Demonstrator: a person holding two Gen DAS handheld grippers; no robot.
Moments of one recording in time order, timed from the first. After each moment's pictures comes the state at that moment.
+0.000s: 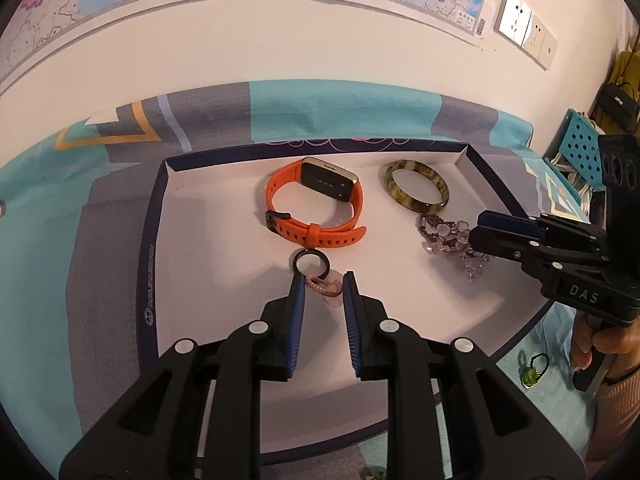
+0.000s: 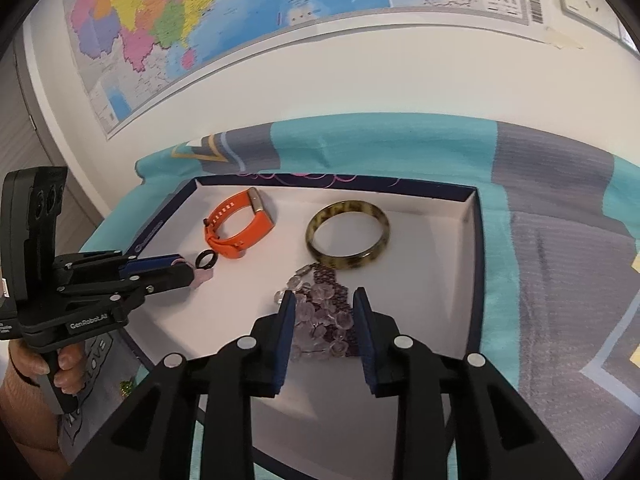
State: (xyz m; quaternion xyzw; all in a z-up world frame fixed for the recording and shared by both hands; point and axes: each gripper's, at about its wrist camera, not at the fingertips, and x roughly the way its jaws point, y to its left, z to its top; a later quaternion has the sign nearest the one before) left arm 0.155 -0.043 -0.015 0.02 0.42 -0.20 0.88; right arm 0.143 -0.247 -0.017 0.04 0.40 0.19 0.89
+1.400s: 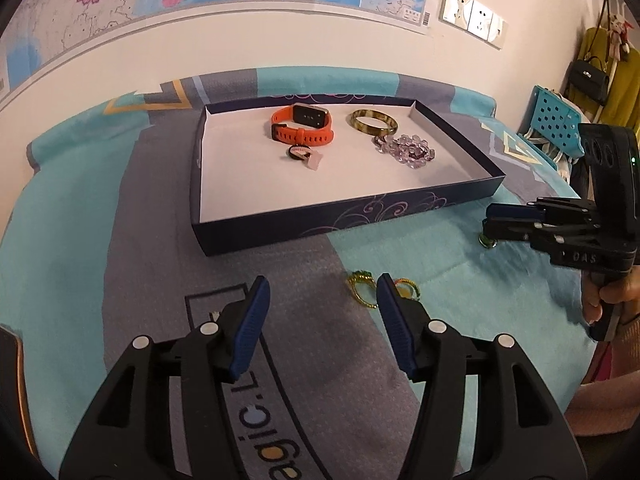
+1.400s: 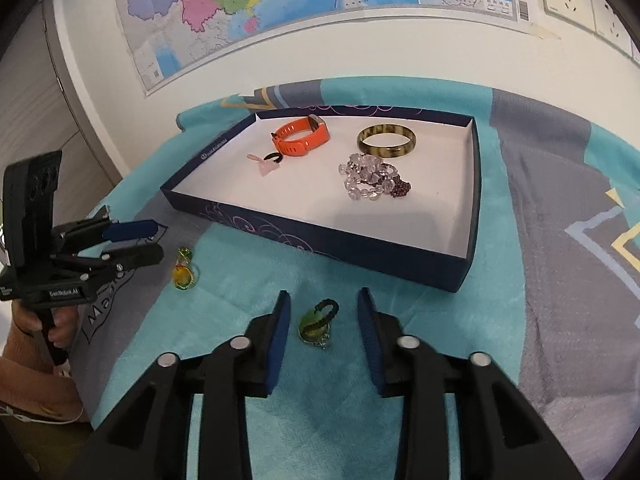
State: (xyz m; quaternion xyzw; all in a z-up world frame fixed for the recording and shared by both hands) left arm 0.031 -0.006 -0.019 0.04 0.40 -0.21 0.89; right arm 0.031 -0.250 -0.024 0.02 0.42 0.23 0.88
